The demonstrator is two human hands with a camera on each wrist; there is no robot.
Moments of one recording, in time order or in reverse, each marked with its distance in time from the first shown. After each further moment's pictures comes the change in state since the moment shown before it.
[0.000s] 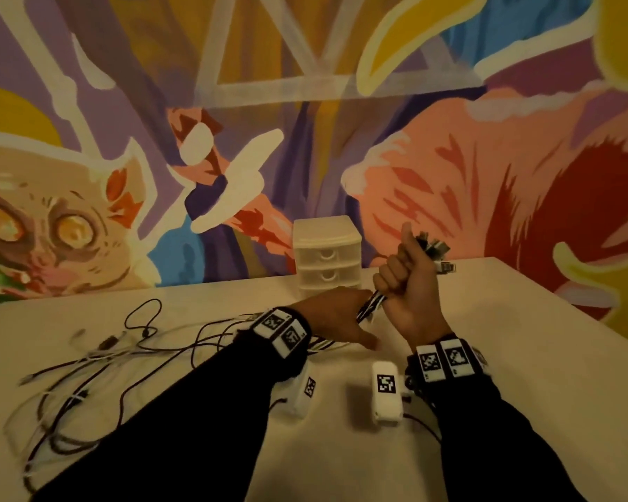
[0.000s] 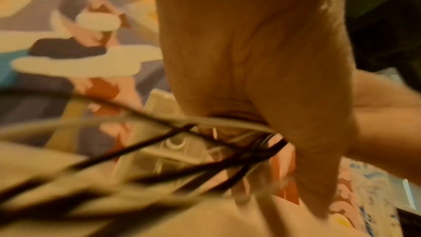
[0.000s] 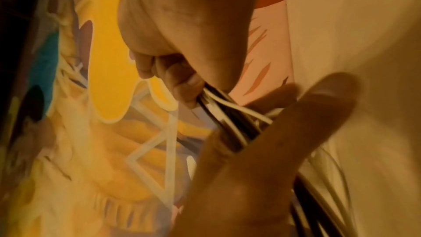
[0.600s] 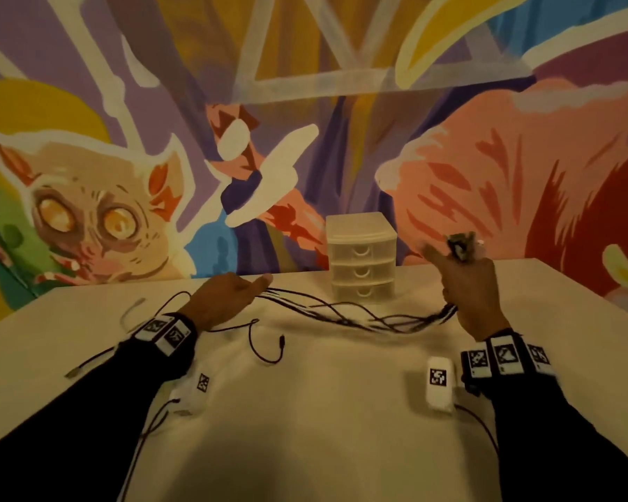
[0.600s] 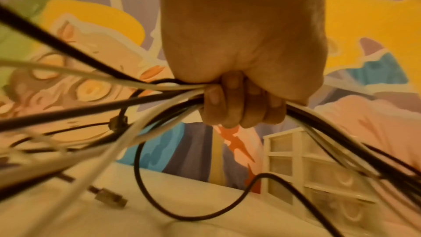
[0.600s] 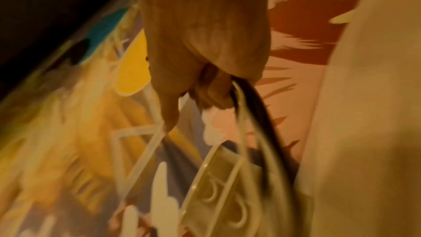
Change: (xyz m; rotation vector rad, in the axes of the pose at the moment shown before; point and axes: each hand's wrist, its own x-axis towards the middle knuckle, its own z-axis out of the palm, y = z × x) left_hand -0.130 -0.164 -0.044 0.008 0.453 -0.575; right_hand 0.013 -0.012 -0.027 -0.913 0.451 -0.132
